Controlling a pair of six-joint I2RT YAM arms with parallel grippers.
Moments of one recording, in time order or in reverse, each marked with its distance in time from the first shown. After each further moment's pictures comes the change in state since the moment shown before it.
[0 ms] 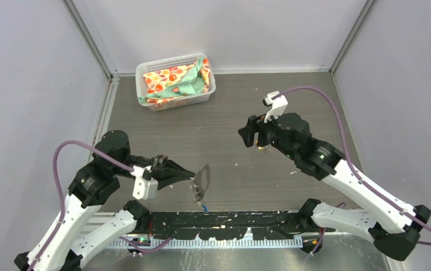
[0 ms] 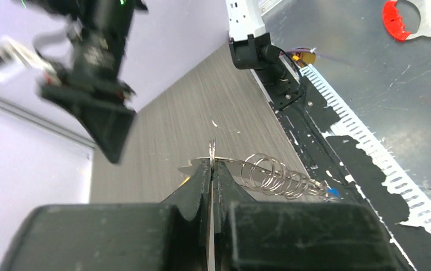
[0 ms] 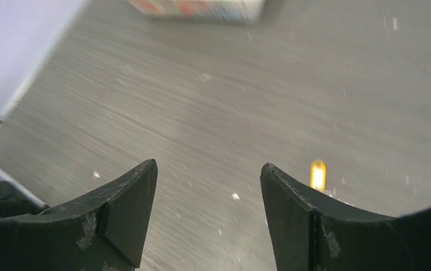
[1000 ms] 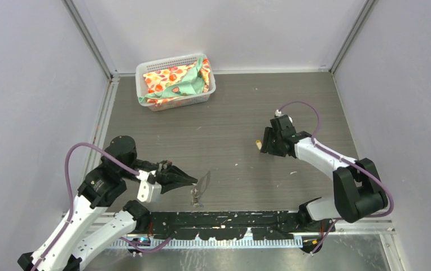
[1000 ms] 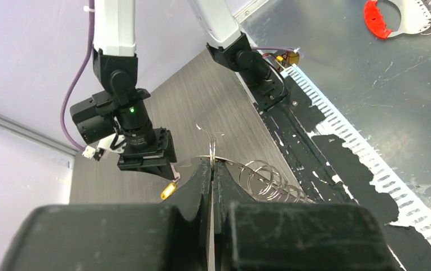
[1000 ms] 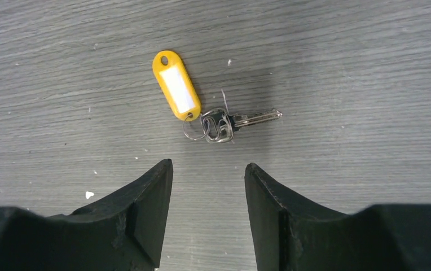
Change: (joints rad) left arm 0.000 -0.068 -0.156 0.087 0.057 0.024; right arm -0.493 0.434 -0.359 0.055 -0.143 0.253
